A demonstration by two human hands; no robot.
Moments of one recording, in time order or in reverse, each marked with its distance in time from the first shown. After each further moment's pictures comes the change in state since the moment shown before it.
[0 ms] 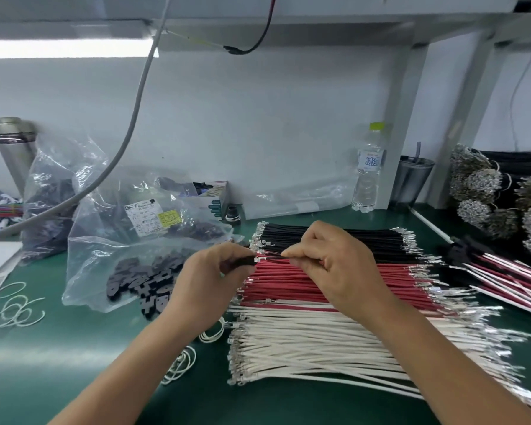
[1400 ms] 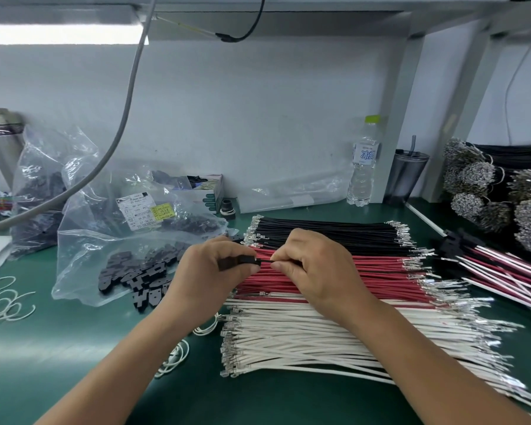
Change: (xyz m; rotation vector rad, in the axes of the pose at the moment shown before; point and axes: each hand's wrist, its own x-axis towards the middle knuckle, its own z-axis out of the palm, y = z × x) left_hand -0.003 0.010 0.000 -0.078 -0.023 0.046; right_hand -0.002 -0.013 0.016 -0.036 -0.090 0.039
